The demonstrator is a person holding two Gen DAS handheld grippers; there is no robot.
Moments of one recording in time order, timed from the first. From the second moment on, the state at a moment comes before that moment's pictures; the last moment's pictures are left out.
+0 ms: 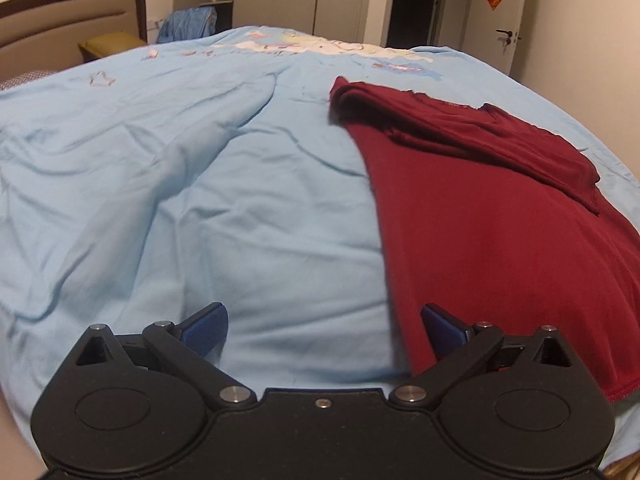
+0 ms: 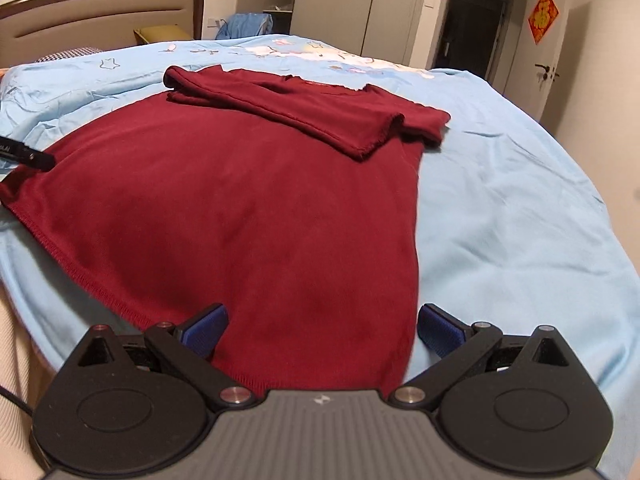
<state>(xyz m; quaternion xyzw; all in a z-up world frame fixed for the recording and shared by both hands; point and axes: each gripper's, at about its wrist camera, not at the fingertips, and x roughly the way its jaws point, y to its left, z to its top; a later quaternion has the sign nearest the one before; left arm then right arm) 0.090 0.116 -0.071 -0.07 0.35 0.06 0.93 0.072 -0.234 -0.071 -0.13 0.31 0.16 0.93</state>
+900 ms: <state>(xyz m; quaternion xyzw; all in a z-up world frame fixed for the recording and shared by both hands) 0.060 0.065 -0.040 -0.04 0.31 0.03 0.95 0.018 -0.245 -0.064 -0.31 0.29 0.08 0.90</state>
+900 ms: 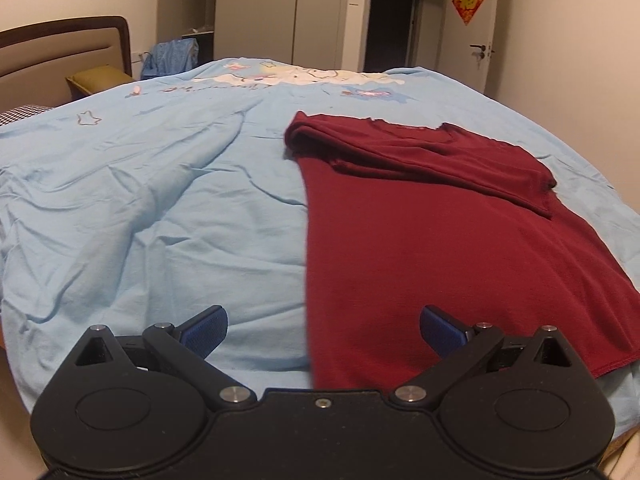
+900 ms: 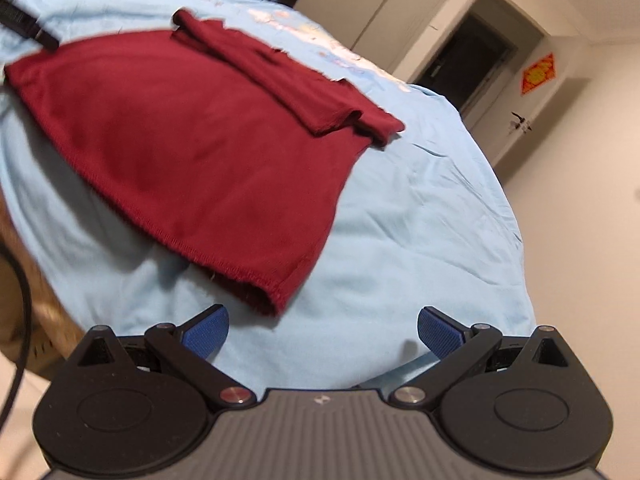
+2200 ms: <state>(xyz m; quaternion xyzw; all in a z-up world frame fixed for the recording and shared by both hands) 0.049 -0.024 -0.064 0.18 0.32 -0.07 0.93 0.121 -0.211 -0.036 -0.13 0.25 0.14 0.95</state>
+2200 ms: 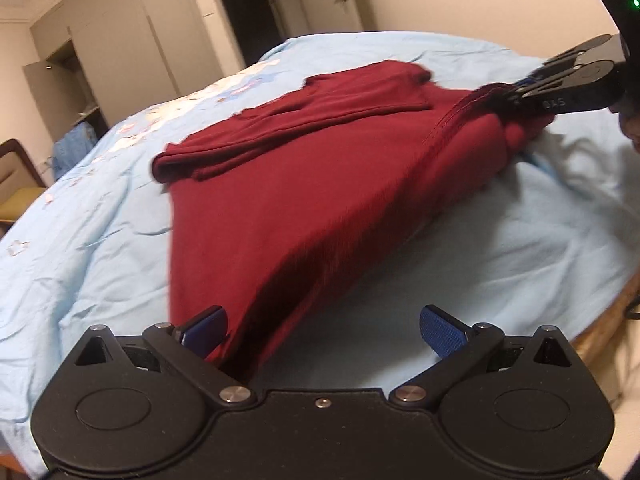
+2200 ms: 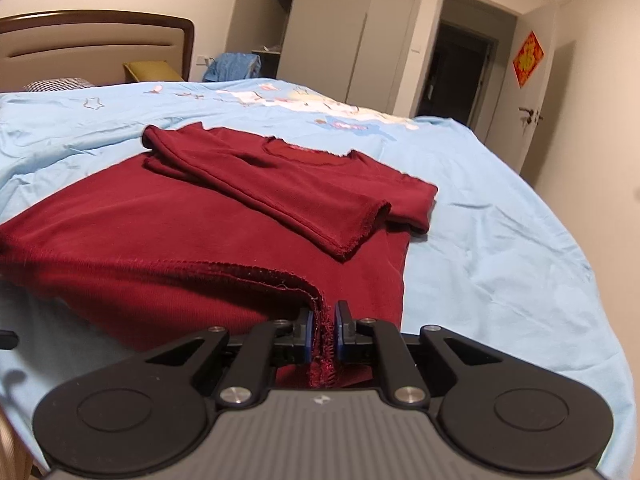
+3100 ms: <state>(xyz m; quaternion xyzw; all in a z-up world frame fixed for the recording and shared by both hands) 0.096 0.053 -0.036 0.04 0.30 -0.09 0.95 0.126 -0.234 -0.042 -0.05 0.28 0.18 0.94</state>
